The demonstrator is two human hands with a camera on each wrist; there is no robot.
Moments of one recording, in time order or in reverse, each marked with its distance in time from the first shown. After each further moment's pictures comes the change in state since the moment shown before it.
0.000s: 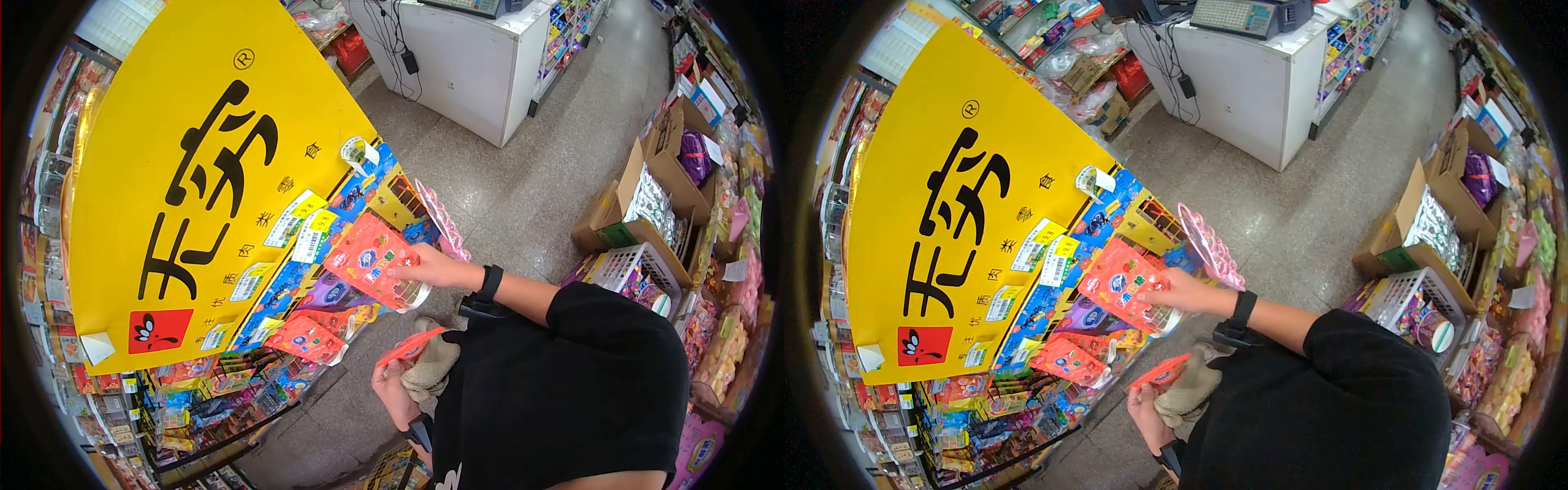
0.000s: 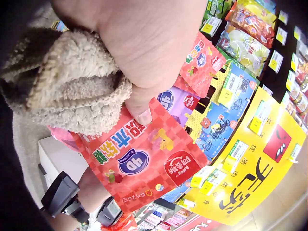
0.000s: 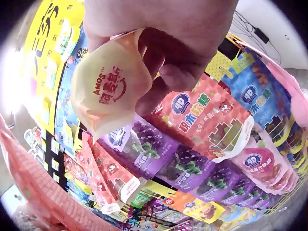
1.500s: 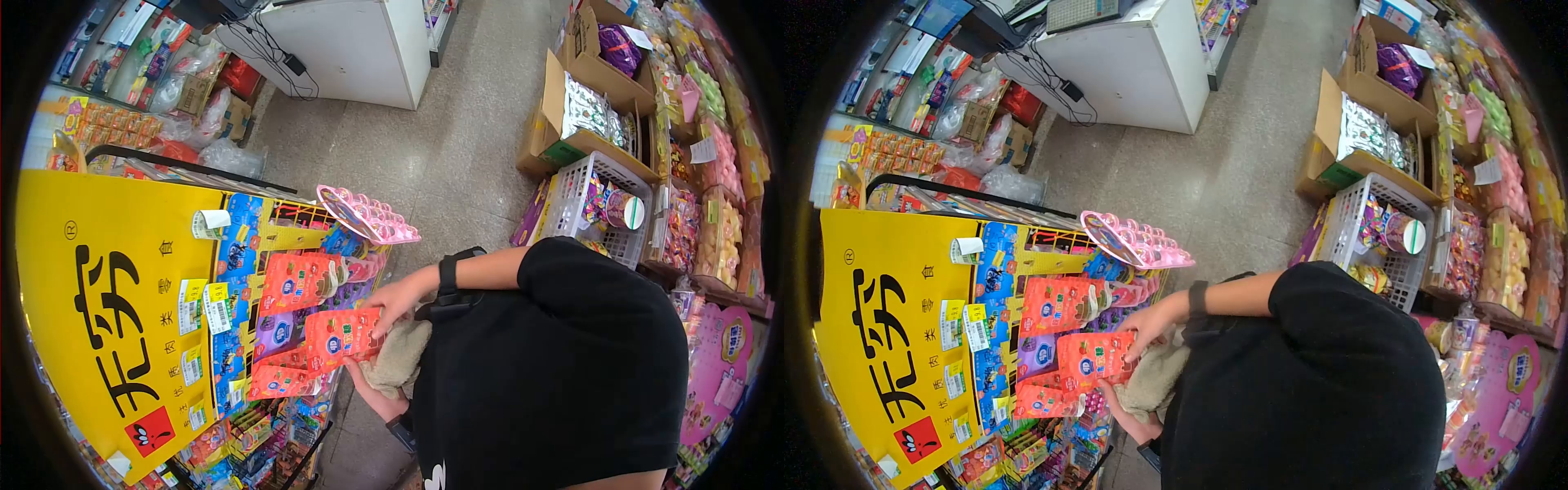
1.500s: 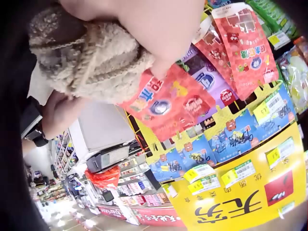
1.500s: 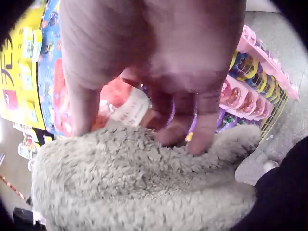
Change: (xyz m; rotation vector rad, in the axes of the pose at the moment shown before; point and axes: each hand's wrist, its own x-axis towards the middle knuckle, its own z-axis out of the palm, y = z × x) left_hand 0.002 0.004 0.035 -0.292 -0.173 -0.395; right_hand -0.073 0.018 -0.017 0.042 -0.497 0.430
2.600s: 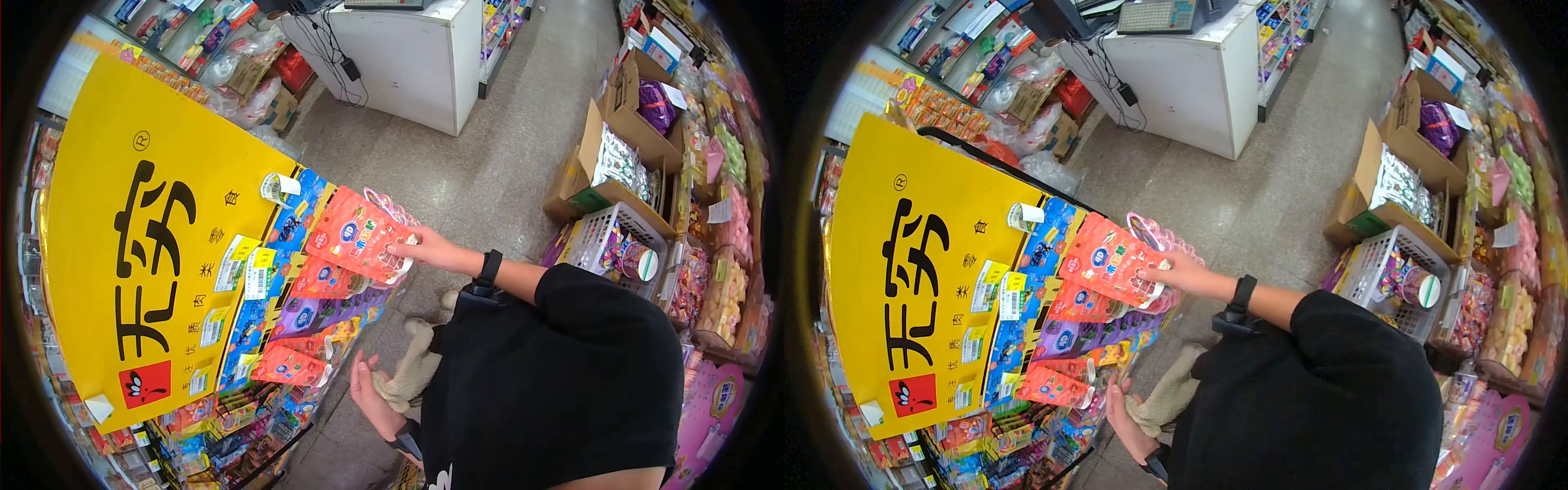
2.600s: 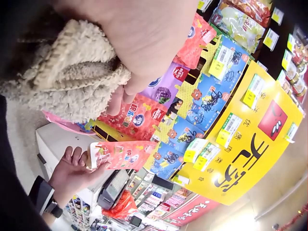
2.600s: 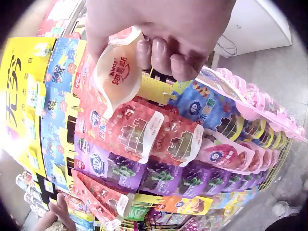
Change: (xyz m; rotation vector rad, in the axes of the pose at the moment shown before) left_hand -0.014 0.023 0.011 0.403 0.262 0.297; right_hand -0.015 -0.037 -0.041 0.132 0.821 -0.351
